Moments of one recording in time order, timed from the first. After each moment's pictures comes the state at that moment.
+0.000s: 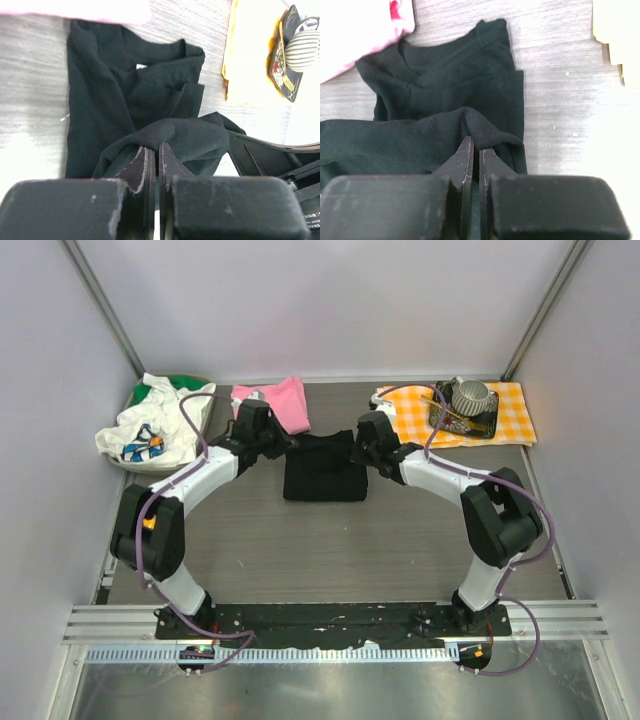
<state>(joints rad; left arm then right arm) -0.40 1.63 1.15 -0.15 0.07 -0.83 0.55 1.72 1.12 -0.06 0.23 0.59</state>
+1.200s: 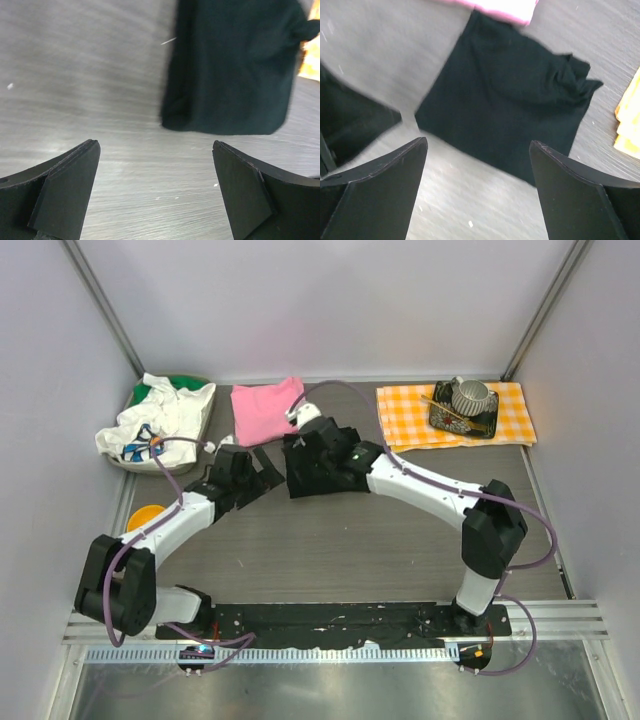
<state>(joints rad) -0.36 1.34 0.79 -0.18 -0.01 -0.83 0.83 1.75 1.47 -0.33 0.30 0.14</state>
